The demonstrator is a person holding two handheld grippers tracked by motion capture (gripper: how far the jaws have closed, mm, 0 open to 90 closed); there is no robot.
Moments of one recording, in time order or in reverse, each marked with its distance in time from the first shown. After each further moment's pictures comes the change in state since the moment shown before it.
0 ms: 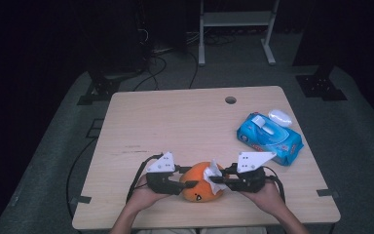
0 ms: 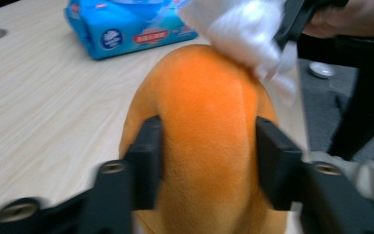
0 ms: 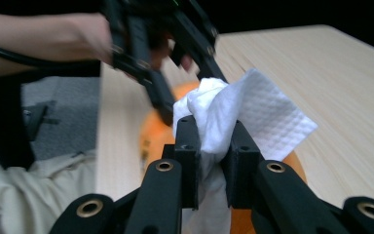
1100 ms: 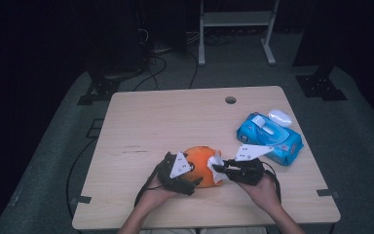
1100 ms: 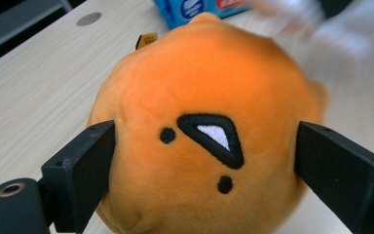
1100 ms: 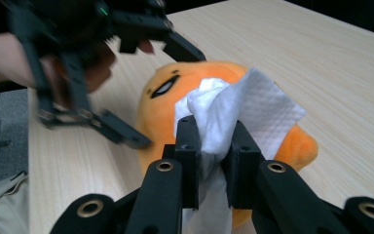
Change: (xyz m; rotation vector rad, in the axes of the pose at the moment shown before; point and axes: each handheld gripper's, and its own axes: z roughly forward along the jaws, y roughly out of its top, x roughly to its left) left arm -0.003 -0.008 0.044 0.135 0.333 0.093; right arm -0.017 -0.007 0.000 0.031 -0.163 0.133
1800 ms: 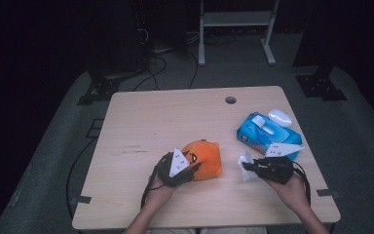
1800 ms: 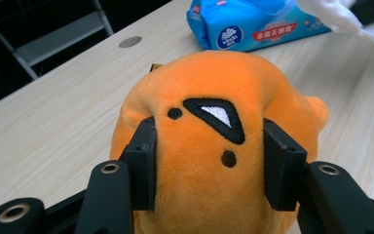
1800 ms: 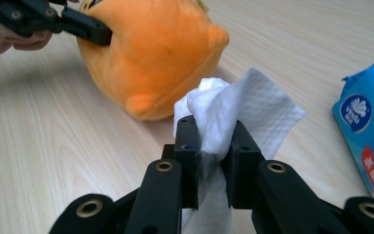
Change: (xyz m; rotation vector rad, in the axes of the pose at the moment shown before) left arm 0.004 0.001 -0.001 -0.103 0.103 -0.079; right arm -0.046 -0.043 -0.050 0.084 -0.107 0.106
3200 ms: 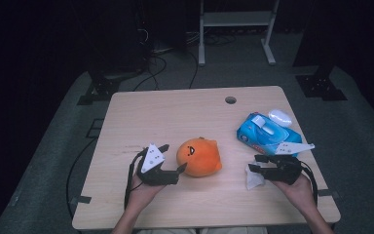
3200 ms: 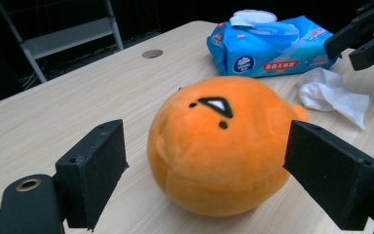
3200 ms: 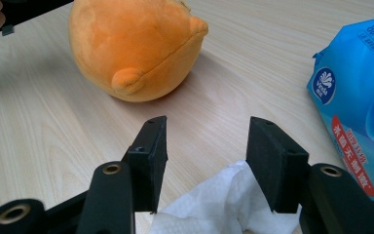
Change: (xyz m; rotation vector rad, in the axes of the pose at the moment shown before) left arm 0.032 0.001 -0.052 -0.062 0.000 -0.125; right arm -0.018 -0.013 -0.011 -0.020 -0.011 0.088
